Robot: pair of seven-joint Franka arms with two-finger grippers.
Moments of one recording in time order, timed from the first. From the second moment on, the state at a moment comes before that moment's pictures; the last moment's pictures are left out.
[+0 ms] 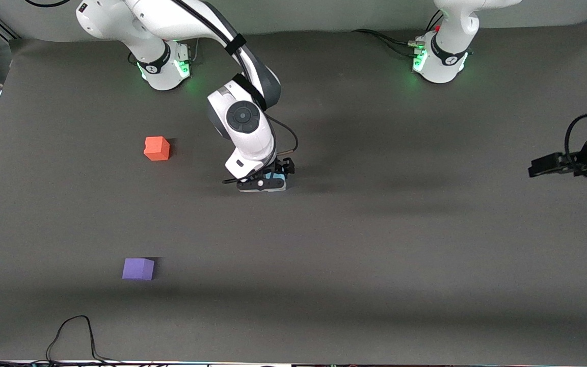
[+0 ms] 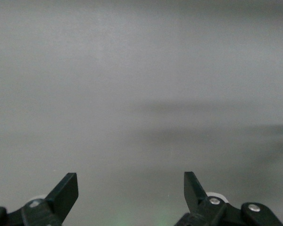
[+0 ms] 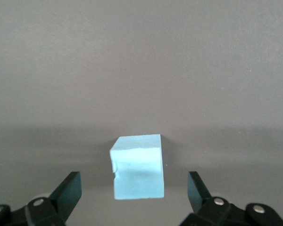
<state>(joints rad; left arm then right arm) 0.04 0.17 0.00 -1.47 -0.02 1.52 0.01 0.89 0.48 -0.18 -1.86 0.15 2.36 0.62</state>
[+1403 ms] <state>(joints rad) 0.01 0.02 -0.01 -1.58 -0.02 1.52 0.00 0.96 0.45 -0.30 -2.00 0.15 2.49 0.62</state>
